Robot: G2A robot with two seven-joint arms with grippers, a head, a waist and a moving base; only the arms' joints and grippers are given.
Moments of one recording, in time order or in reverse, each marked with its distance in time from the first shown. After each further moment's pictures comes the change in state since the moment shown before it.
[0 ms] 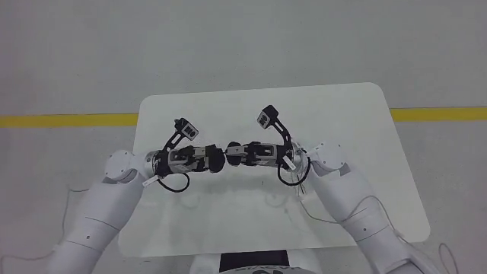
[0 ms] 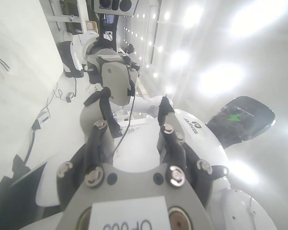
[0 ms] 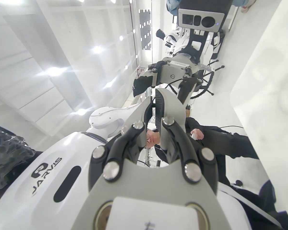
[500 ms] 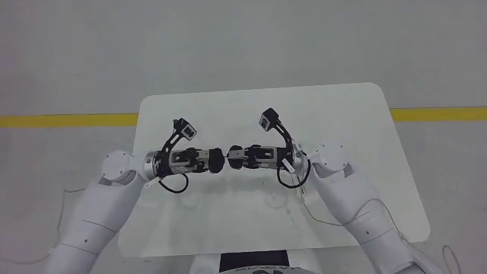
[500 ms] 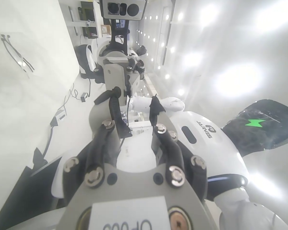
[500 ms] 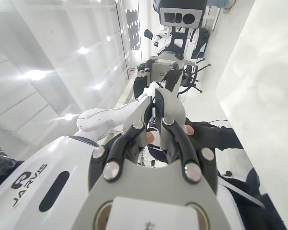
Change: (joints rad) left arm 0.023 0.014 -0.020 -0.047 0.080 -0.001 0.042; right arm -0.015 0.023 -0.002 -0.034 -0.073 0.034 -0.022
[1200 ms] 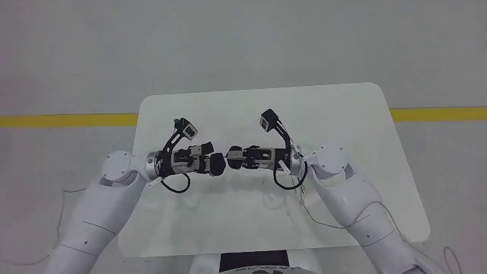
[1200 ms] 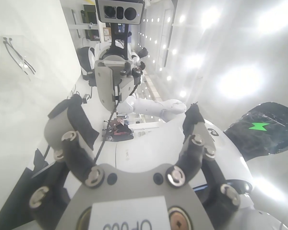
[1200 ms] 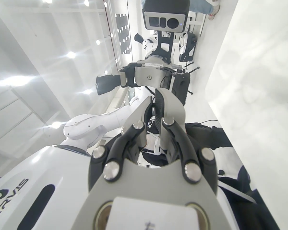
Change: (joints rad) left arm 0.007 0.004 0.004 -0.027 0.009 0.009 0.038; right arm -0.014 0.015 -0.009 -0.041 -0.066 0.028 -0.071
